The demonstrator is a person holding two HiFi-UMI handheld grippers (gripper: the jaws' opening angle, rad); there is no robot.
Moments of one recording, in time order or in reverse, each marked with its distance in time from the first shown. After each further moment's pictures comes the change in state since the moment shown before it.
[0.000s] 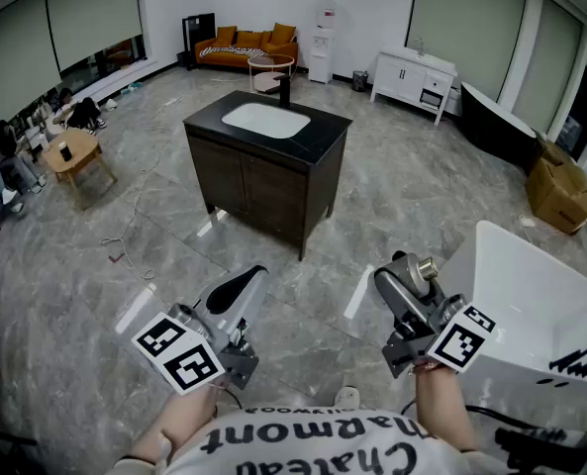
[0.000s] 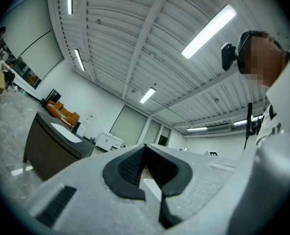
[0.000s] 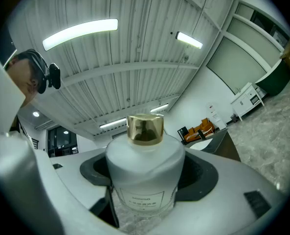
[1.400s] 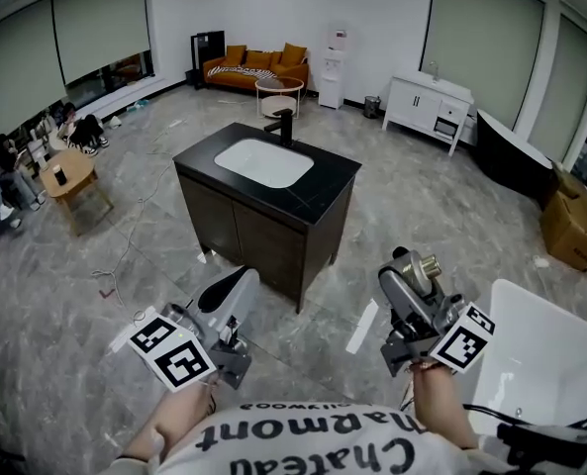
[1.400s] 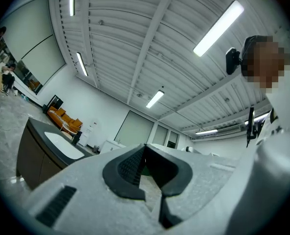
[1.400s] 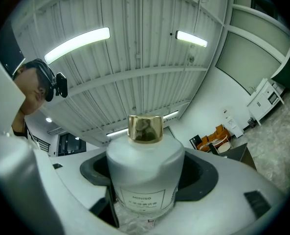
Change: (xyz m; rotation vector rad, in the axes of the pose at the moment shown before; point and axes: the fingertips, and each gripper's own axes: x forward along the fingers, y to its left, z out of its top) left arm 0.190 0.162 0.046 0.027 -0.066 0.047; right arm 0.164 -0.174 0.093 -0.015 -0.106 0.164
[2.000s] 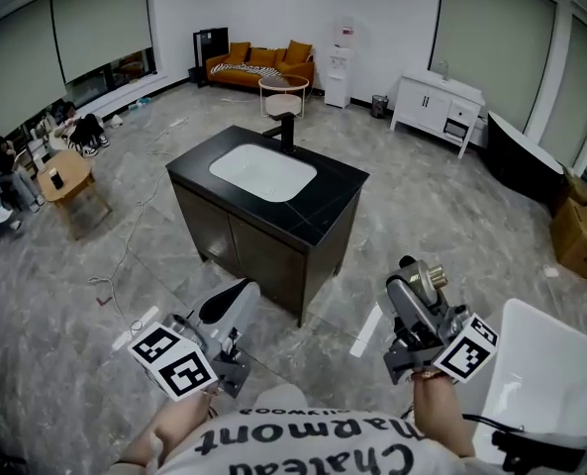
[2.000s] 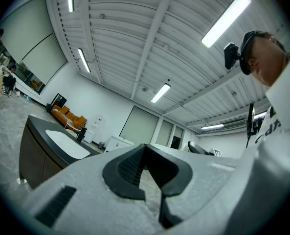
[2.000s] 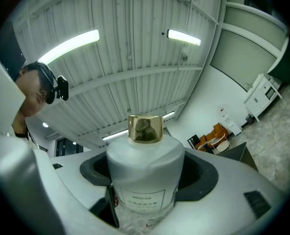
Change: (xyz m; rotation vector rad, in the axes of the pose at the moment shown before) left arm 0.077 0.078 -0.028 0.011 0.059 0.047; right arm 0.041 -0.109 0.001 0.046 -0.022 -0.023
